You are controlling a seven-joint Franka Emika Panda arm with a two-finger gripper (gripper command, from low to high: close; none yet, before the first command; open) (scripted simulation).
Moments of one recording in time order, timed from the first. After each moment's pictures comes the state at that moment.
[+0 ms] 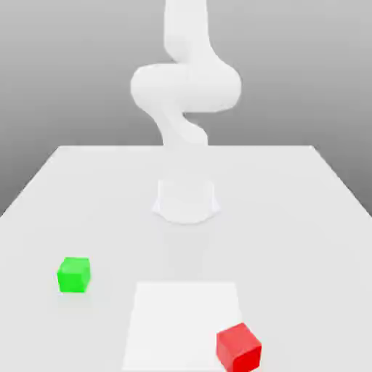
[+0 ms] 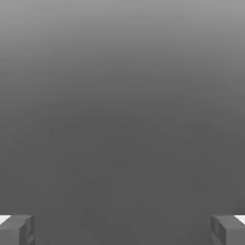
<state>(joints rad) 0.02 -0.71 0.00 -2.31 0.00 2.33 0.77</state>
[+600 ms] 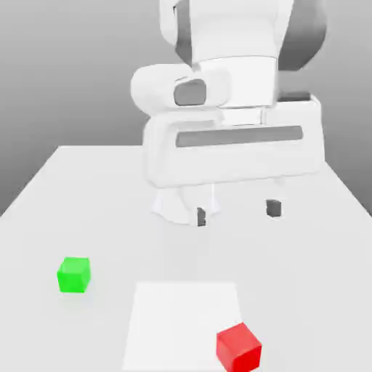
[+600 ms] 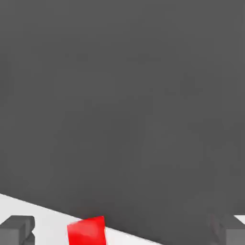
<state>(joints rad) 0.12 -0.05 0.00 -2.40 0.02 2.57 0.55</state>
